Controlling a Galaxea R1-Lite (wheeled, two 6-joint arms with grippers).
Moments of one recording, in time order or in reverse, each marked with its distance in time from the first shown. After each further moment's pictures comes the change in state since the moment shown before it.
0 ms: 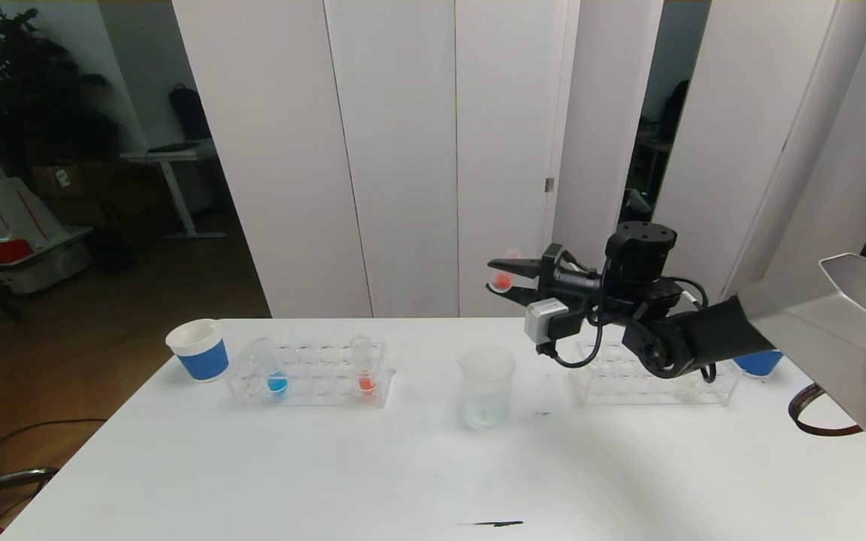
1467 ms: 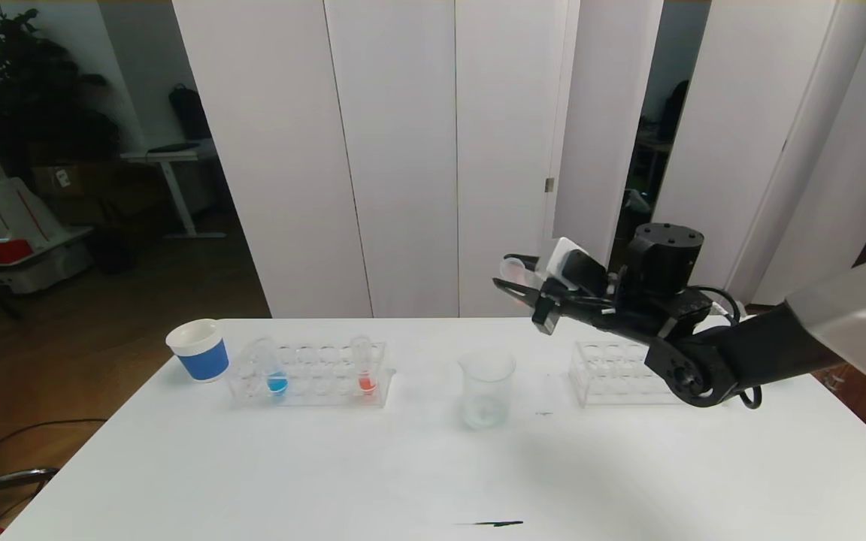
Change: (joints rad) left arm 0.000 0.000 0.000 0.000 0.000 0.000; right arm 0.055 -0.162 0.253 -0.091 -0.244 0.790
